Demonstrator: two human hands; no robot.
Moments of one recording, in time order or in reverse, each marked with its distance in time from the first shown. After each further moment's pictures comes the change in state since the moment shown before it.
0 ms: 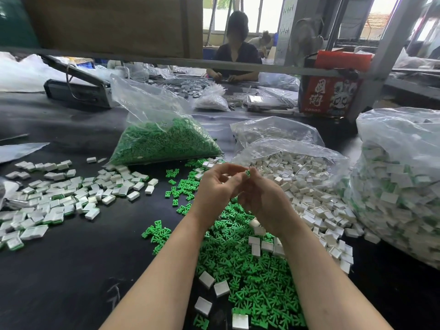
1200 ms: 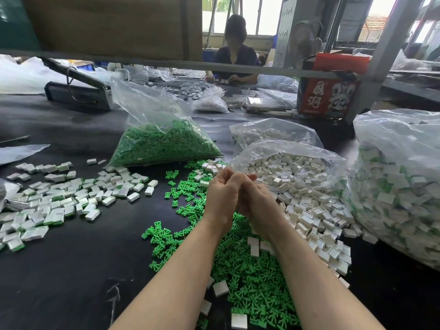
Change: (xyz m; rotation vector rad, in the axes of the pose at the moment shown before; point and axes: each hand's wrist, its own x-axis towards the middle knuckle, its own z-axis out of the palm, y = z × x) left_hand -0.003 0.000 0.032 -0.332 0.183 -0.228; right_hand 0.000 0.007 0.017 -0.106 0.150 0.042
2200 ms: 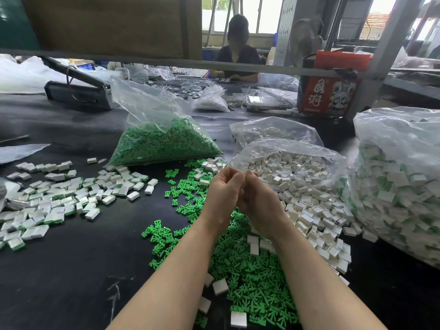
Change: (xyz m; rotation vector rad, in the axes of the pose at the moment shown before) left_hand 0.006 -0.005 -0.009 0.080 -0.076 0.030; right_hand 0.008 0.008 -0.006 0.092 -0.072 0.015
